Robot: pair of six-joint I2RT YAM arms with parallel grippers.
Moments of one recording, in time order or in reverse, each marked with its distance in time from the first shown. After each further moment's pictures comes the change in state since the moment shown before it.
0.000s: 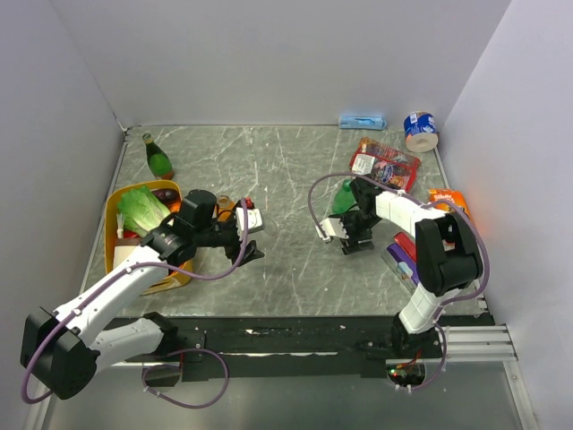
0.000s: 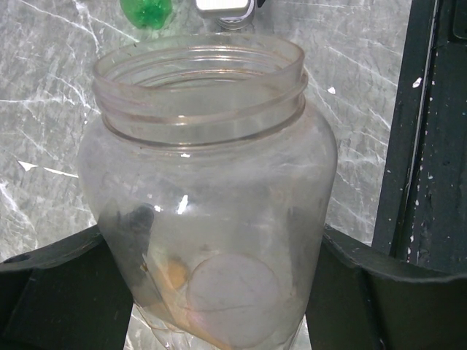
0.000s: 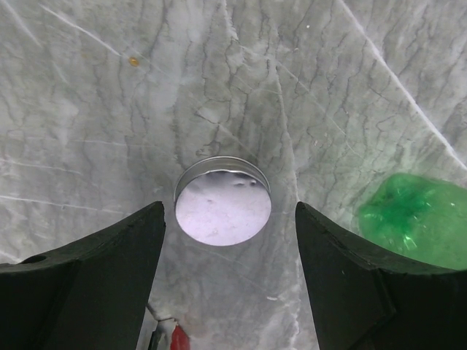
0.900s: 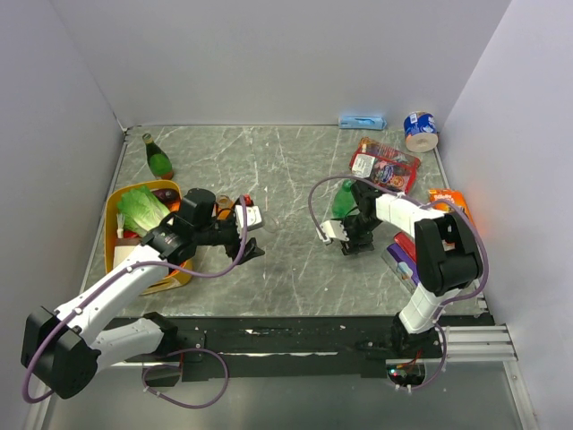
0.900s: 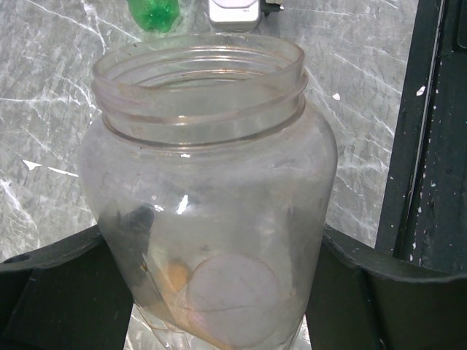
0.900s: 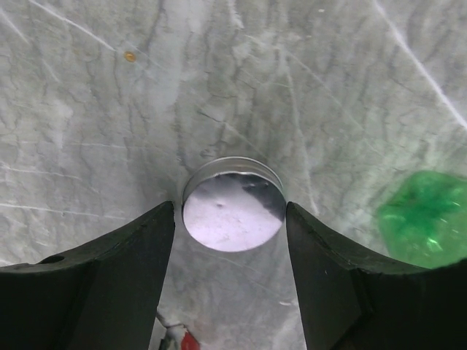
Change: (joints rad) left arm 0.009 0.006 0.000 0.023 0.000 -0.023; right arm -0.006 0.013 -0.023 0.030 0.016 0.030
